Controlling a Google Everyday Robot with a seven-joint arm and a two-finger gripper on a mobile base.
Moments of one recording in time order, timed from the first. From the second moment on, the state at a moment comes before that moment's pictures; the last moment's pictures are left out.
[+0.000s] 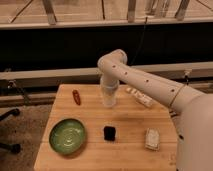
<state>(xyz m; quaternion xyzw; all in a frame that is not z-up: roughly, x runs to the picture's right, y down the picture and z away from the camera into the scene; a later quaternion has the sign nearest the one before) 0.014 0.032 0.791 -0.28 -0.14 -0.28 0.91</state>
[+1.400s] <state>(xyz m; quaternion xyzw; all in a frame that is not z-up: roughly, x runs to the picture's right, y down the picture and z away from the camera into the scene) 0.054 -0.026 0.863 -0.29 -0.12 -0.22 0.92</state>
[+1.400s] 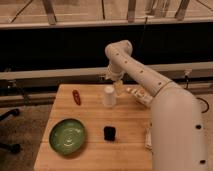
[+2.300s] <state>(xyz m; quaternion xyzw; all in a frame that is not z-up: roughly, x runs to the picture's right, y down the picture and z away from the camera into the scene) 0.034 -0.008 0.923 -0.32 -0.14 -0.22 0.91</state>
